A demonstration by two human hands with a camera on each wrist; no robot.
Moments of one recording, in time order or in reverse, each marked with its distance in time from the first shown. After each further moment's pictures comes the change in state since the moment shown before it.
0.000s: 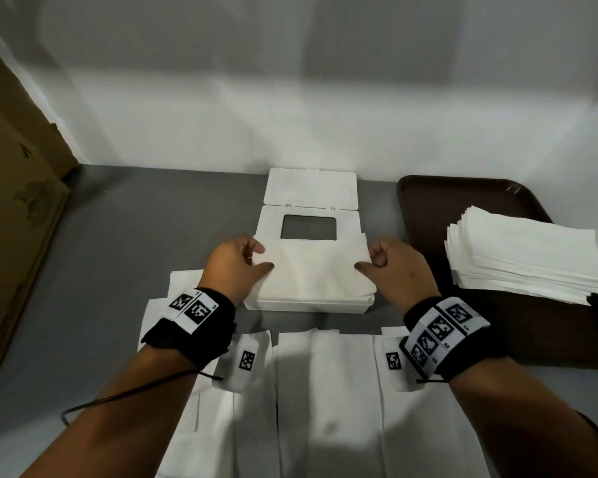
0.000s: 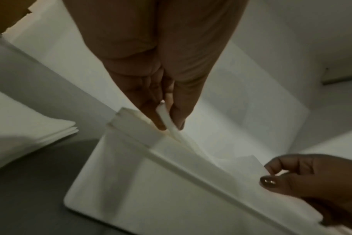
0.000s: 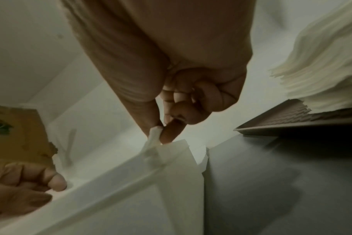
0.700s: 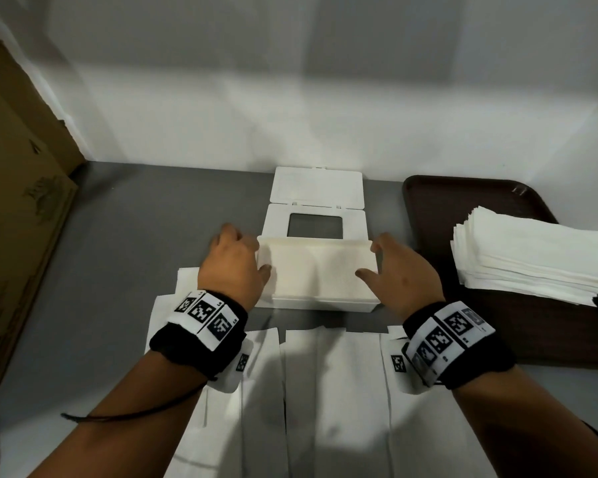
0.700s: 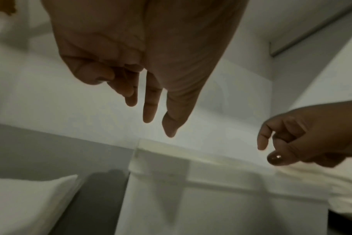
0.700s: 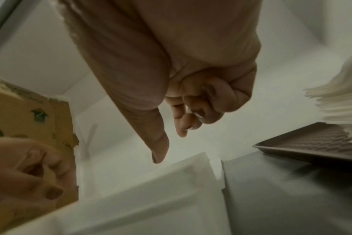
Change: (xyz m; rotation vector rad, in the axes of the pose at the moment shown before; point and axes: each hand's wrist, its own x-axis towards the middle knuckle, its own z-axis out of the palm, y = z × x) left_hand -0.019 0.013 -0.014 0.595 0.103 0.128; right_hand -0.012 -0.016 0.002 -0.289 -0.024 -0.081
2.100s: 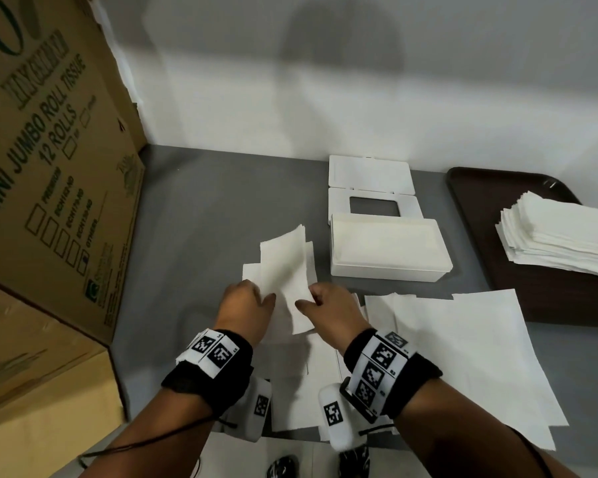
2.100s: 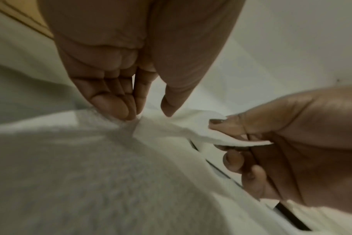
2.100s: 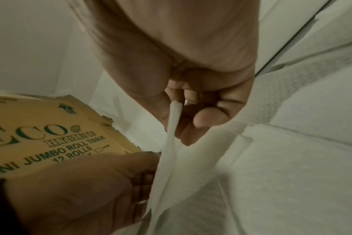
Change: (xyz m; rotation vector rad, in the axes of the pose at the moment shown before) left_hand -0.078 -0.157 0.016 -0.366 -0.214 -0.268; right_hand -0.103 -0.190 0.114 0.553 -0.274 0.095
